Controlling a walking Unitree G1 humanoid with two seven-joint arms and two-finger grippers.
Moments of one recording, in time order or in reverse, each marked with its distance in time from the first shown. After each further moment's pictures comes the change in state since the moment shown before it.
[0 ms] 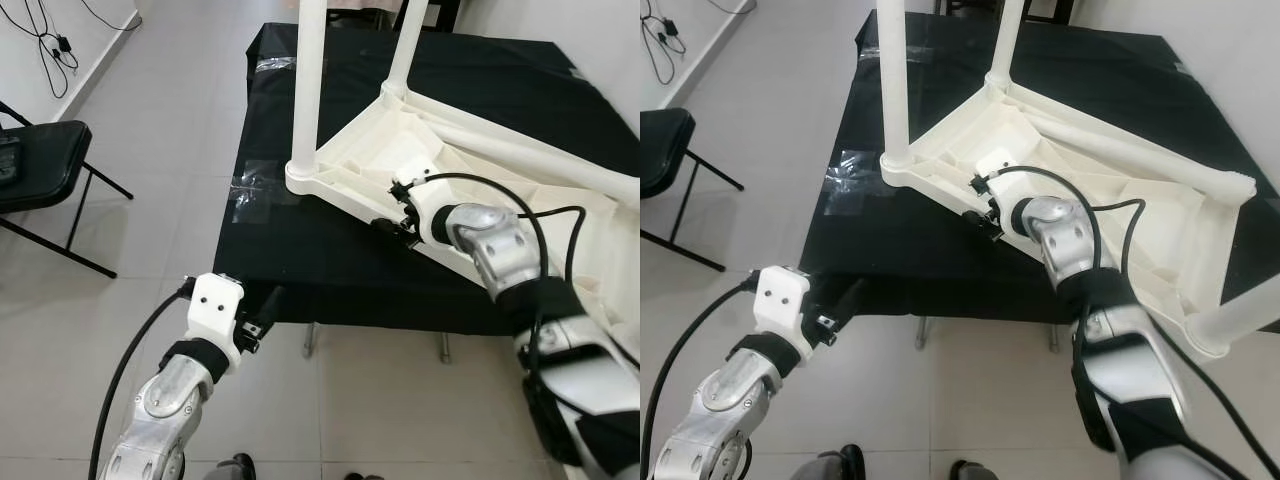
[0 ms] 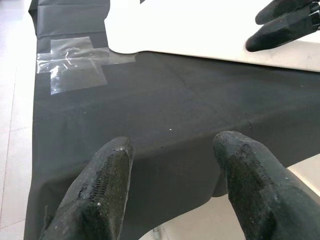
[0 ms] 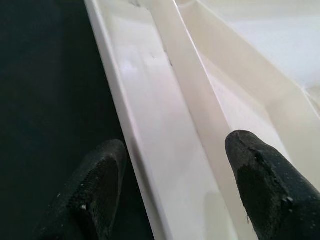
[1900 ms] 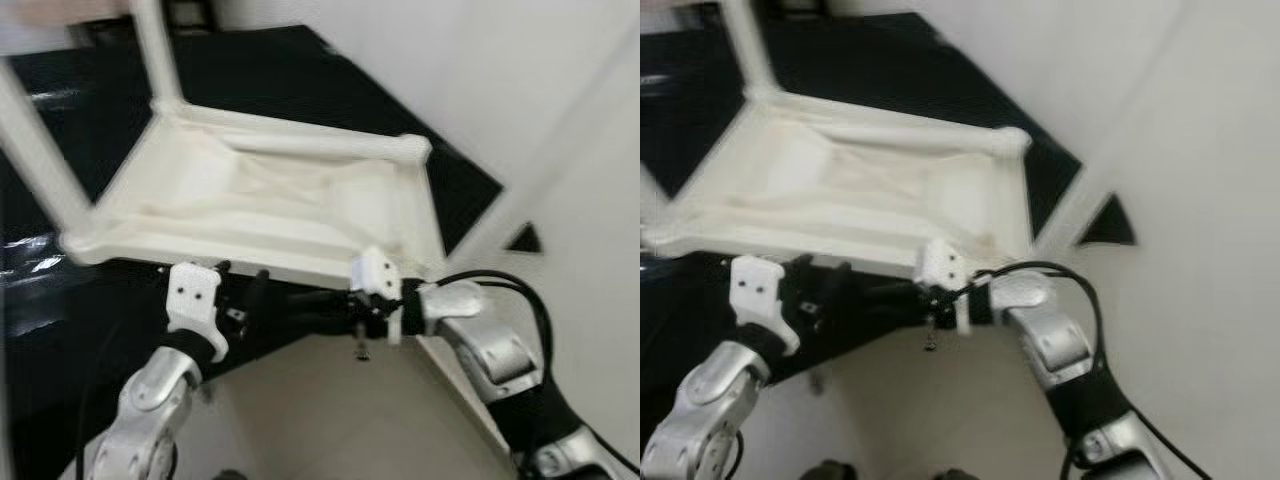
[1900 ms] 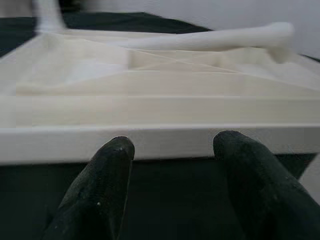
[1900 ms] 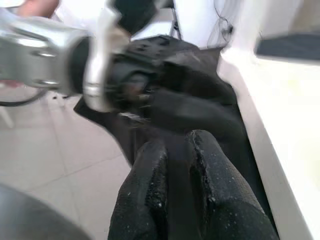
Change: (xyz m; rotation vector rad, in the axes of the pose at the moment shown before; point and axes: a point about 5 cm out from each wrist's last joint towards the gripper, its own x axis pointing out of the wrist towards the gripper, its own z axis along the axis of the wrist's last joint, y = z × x) left arm 0.003 0.009 0.006 -0.059 -0.064 0.068; right arm -0.044 0.131 -0.001 -0.244 -0.606 0.822
